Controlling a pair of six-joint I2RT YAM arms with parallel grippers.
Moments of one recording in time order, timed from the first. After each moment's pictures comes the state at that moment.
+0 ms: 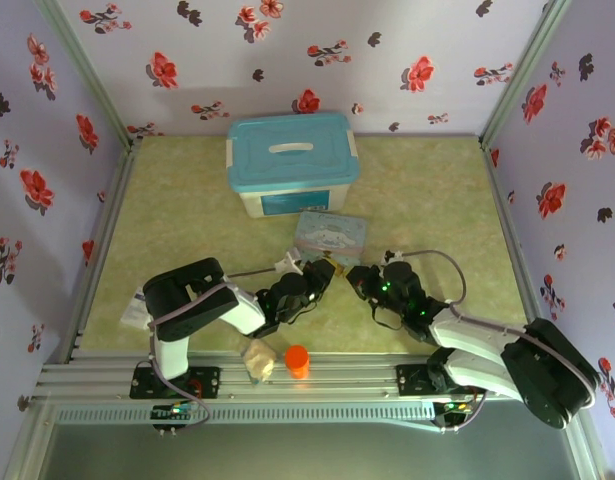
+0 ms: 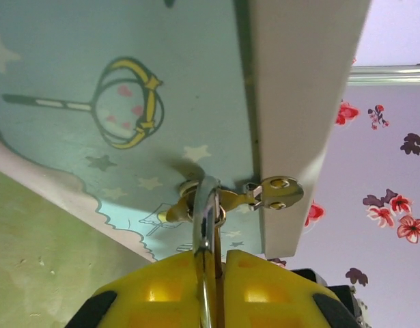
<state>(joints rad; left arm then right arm) -1.13 1.88 0.57 1.09 -0.32 -1.60 0.68 1.09 0.20 0.44 -0.15 1.37</state>
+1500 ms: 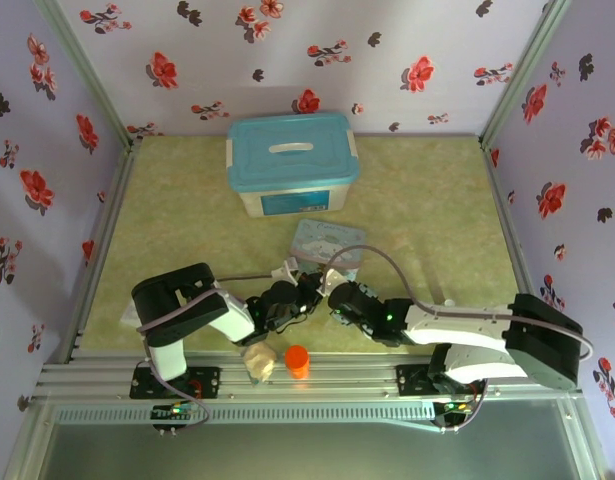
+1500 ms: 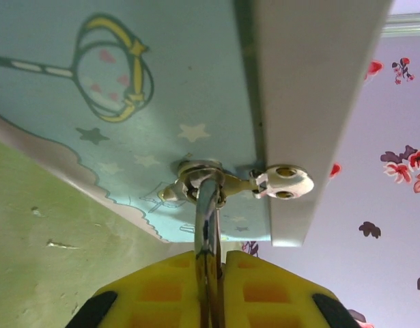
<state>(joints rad) -1.14 1.81 0.45 1.10 -0.22 -1.59 1.16 1.24 0.48 -0.13 0.50 0.04</state>
